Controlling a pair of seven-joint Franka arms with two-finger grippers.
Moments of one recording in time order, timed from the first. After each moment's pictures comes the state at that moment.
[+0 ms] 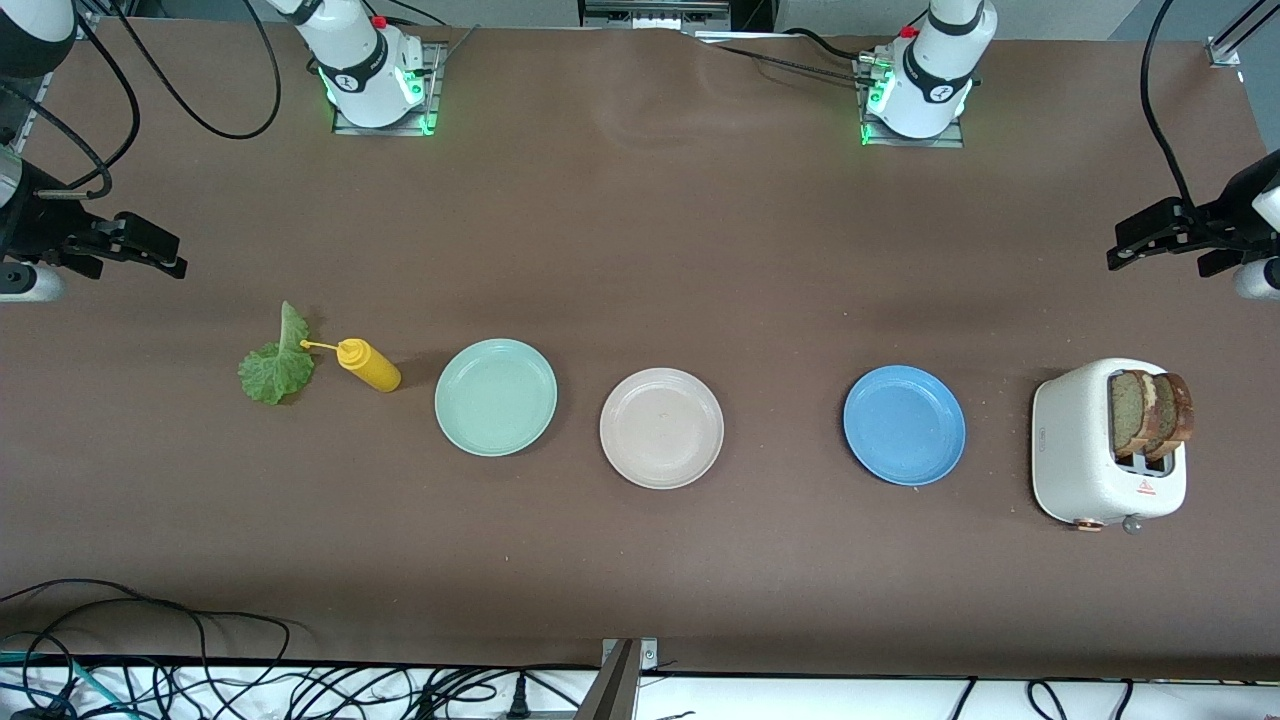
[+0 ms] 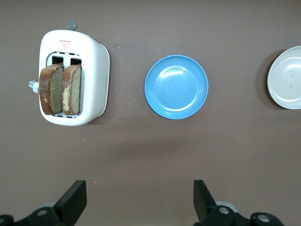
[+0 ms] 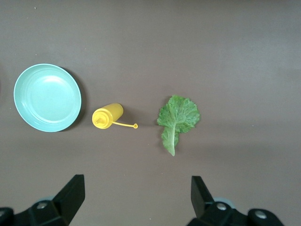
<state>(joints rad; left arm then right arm) 0.05 0.13 -0.03 -1.39 -0.02 1.44 0.06 0.04 0.05 -0.06 -1.62 0.01 1.65 -0.03</state>
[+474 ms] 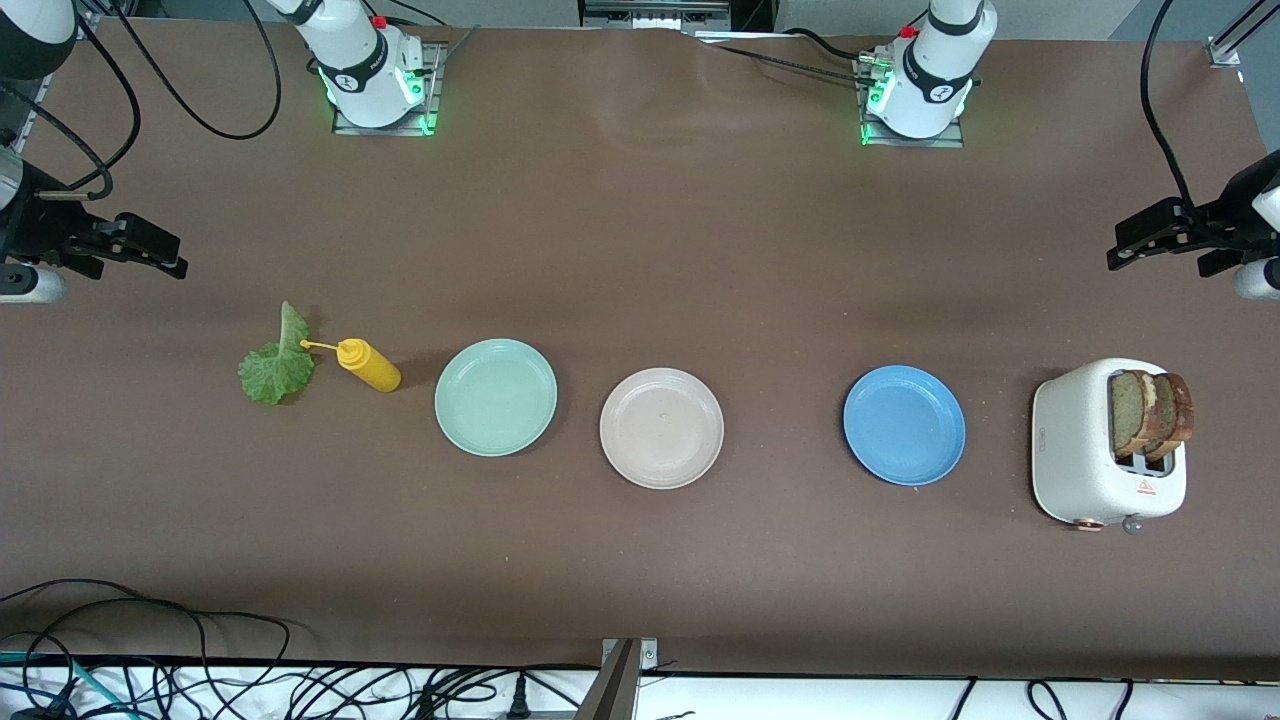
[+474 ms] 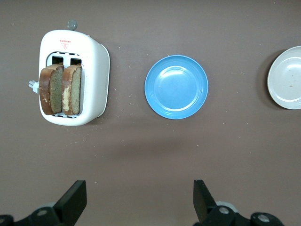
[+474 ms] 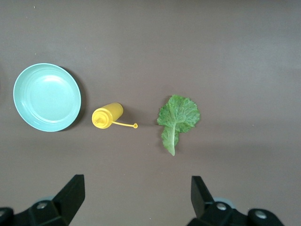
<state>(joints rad) 0.05 0.13 -0.03 -1.39 -0.02 1.44 0.06 0.04 0.05 -0.06 -1.62 0.01 1.65 -0.03</state>
